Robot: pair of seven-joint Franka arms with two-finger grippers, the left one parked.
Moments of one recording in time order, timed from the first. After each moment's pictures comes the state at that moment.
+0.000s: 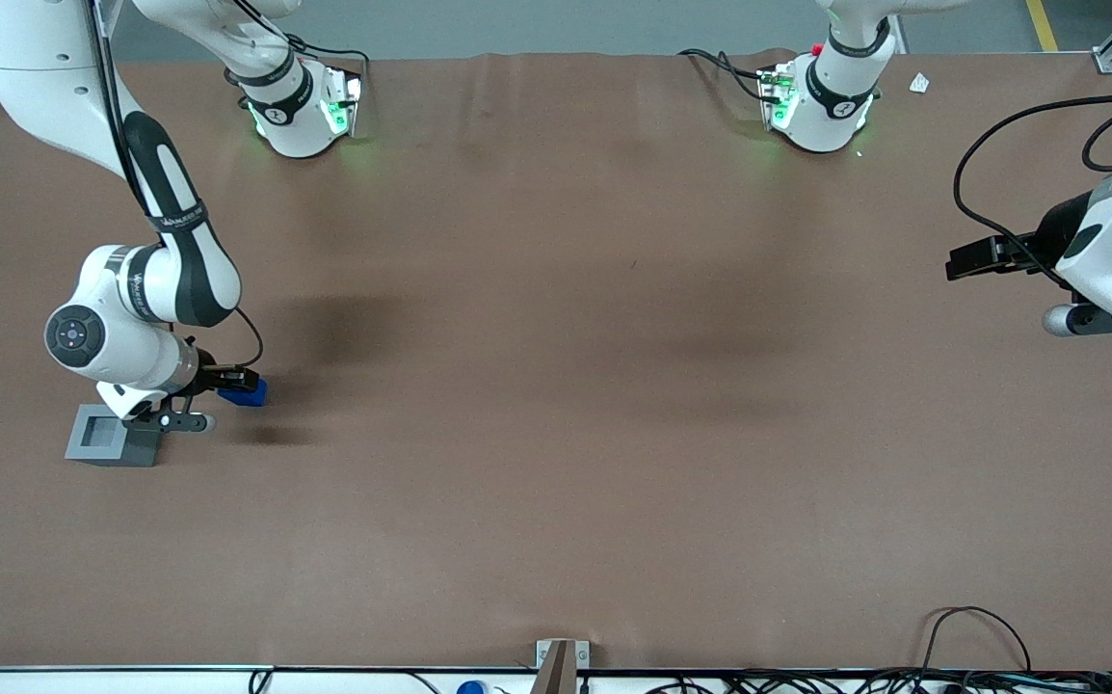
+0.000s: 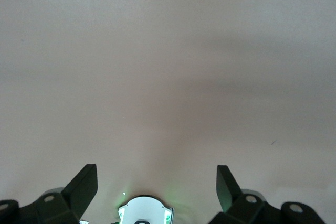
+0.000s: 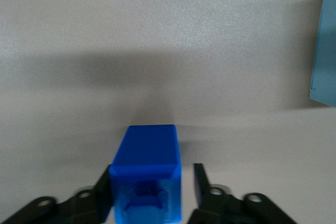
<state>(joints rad) 0.08 0.44 -0.13 -2.04 0.04 2.36 -0.03</state>
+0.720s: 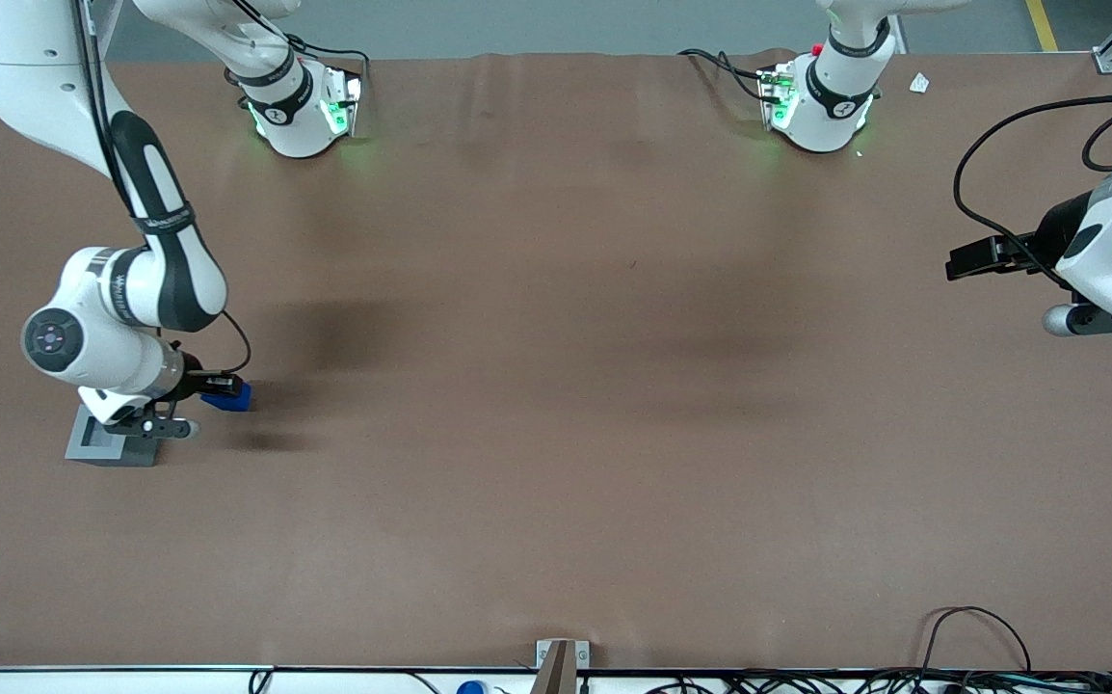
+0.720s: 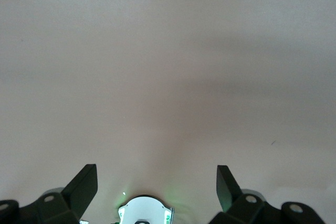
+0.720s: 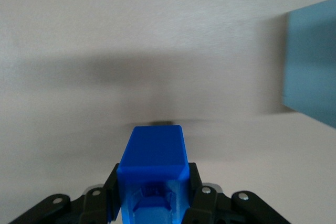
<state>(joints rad) 0.05 0.44 -0.14 -1.95 0.04 2.26 -0.02</state>
